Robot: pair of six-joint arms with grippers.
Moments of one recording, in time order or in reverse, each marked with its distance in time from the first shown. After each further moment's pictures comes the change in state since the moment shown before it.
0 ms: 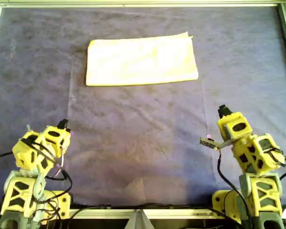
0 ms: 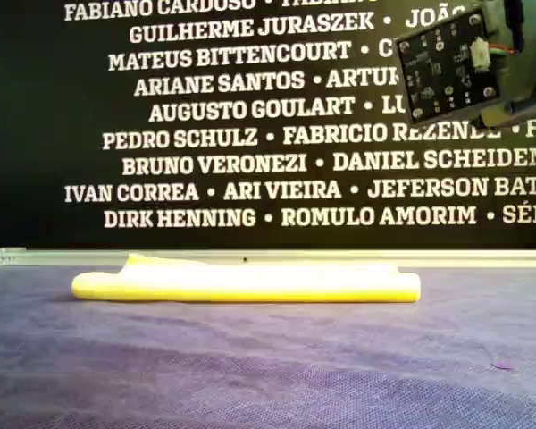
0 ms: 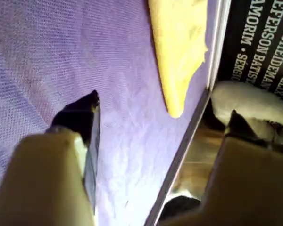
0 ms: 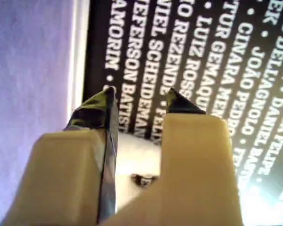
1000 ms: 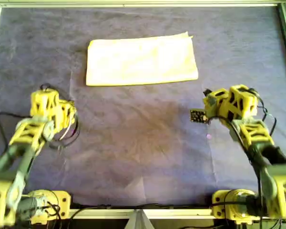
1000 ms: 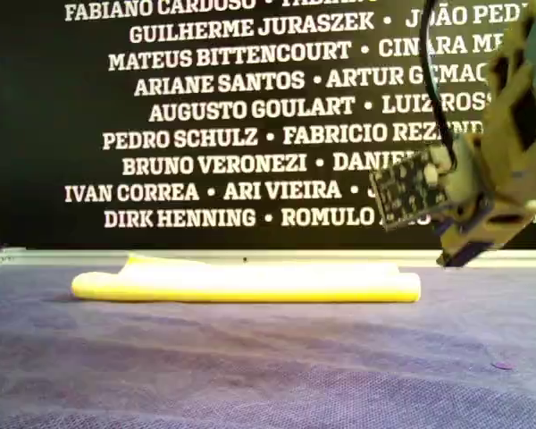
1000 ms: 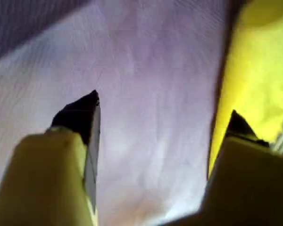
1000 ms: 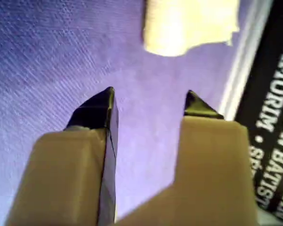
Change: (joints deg) left arm -1.1 -76.9 -50.8 -1.8 -4.3 -2.7; right arm 2.3 -80.0 -51.6 -1.7 -0.2 0.4
